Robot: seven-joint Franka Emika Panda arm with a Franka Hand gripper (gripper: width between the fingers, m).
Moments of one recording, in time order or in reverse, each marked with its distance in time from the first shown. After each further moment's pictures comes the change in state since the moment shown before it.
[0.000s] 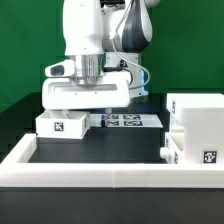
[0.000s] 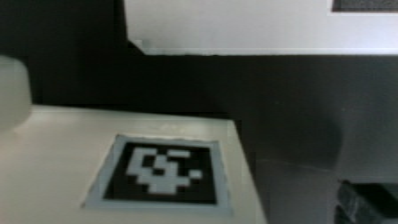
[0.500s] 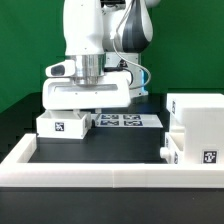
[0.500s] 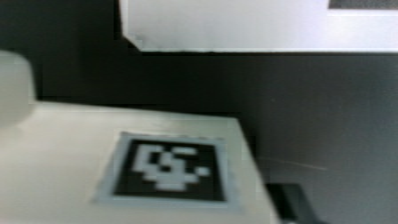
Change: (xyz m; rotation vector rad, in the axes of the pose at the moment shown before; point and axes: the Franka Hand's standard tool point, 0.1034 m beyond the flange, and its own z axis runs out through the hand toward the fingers) arm 0.001 -0.001 0.000 0.000 0.001 -0.003
